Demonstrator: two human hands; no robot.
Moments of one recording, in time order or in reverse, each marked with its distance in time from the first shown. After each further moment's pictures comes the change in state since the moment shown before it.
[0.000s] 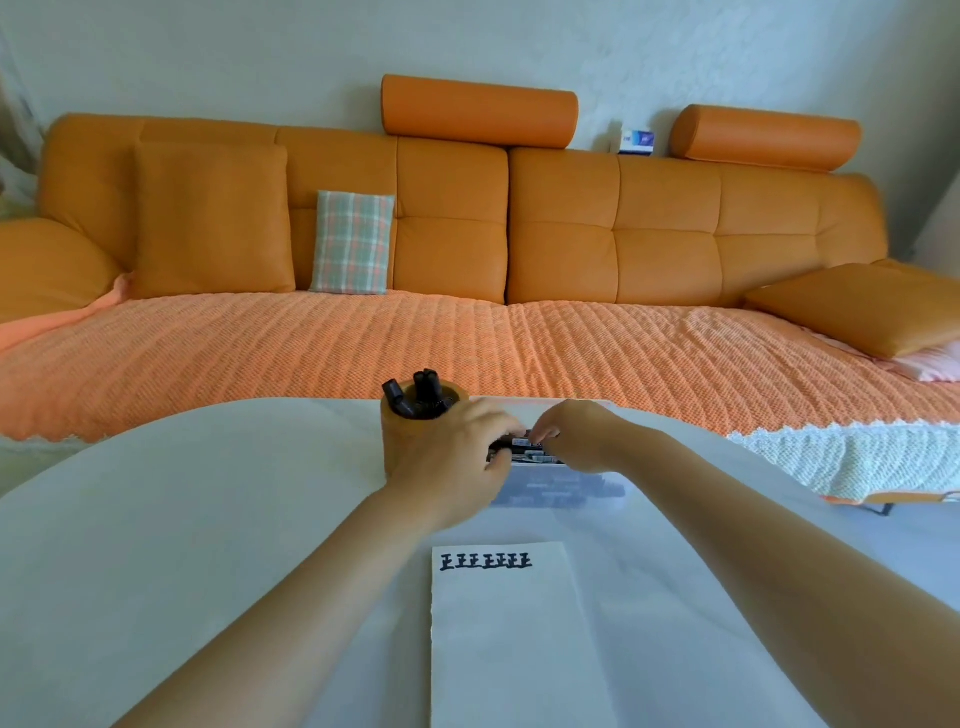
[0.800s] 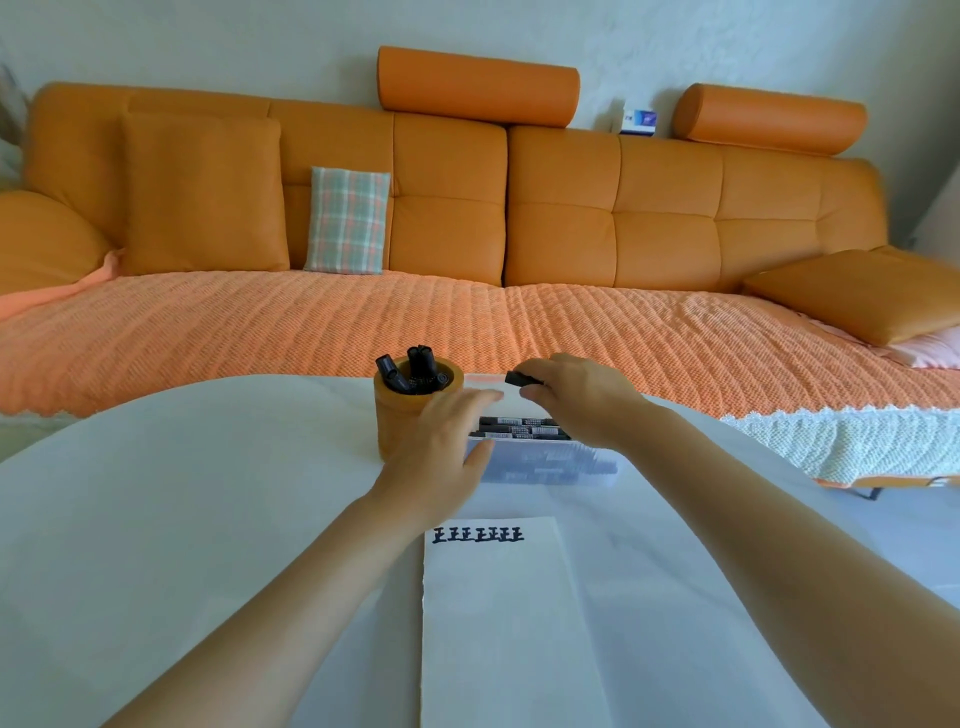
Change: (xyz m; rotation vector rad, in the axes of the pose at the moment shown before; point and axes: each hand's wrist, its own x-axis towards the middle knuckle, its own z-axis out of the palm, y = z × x) left_hand -0.023 -0.008 0.018 -0.061 0.108 -0.049; right_hand -0.020 -0.006 -0.010 -0.181 0.293 -0.180
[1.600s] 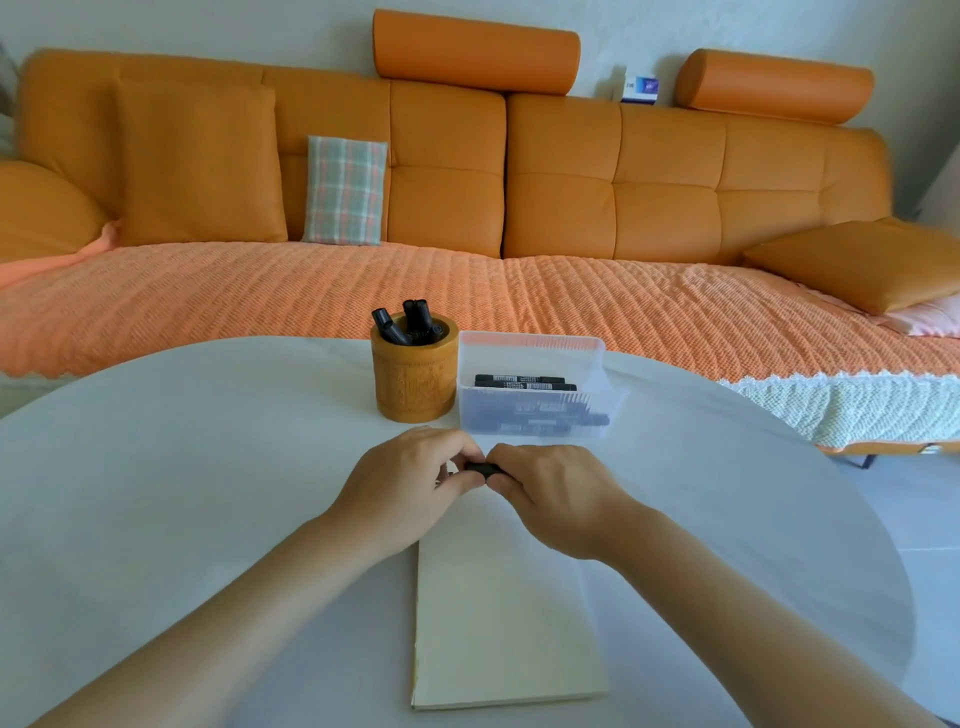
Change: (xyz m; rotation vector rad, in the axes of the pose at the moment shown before) left_hand -0.073 0.018 -0.011 0.056 -0.154 -0.107; right_hand -0.113 -0.055 0.059 0.112 -0.023 -0.177
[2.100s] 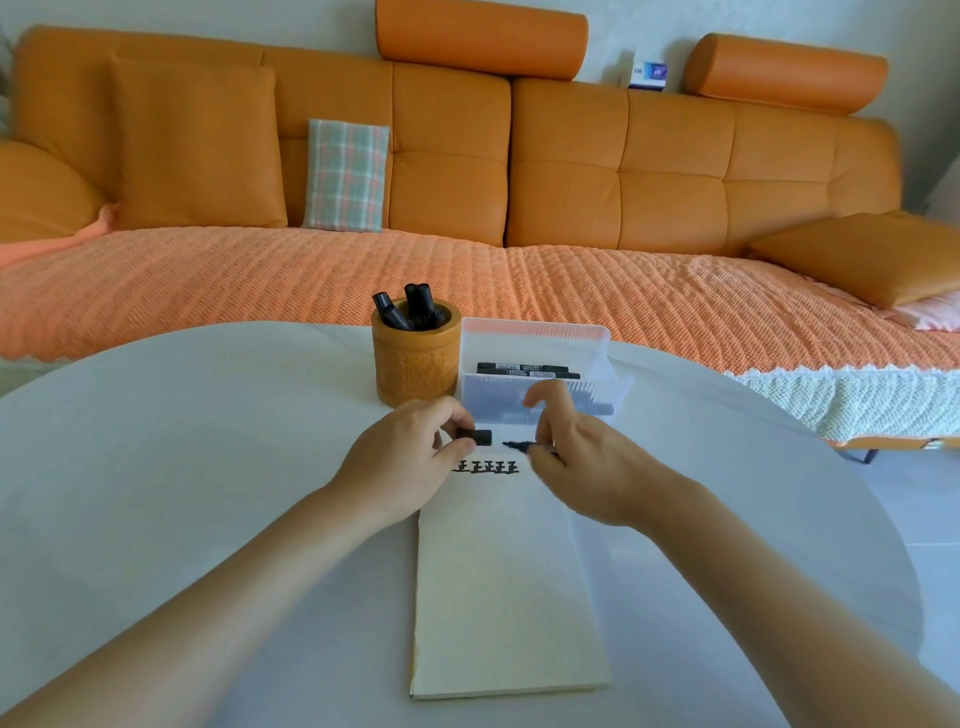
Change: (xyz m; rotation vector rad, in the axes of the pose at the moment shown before) left_hand 0.011 -0.012 0.003 -0.065 0.030 -0.078; right_hand -0.004 0.018 -0.017 0.299 0.009 0.089
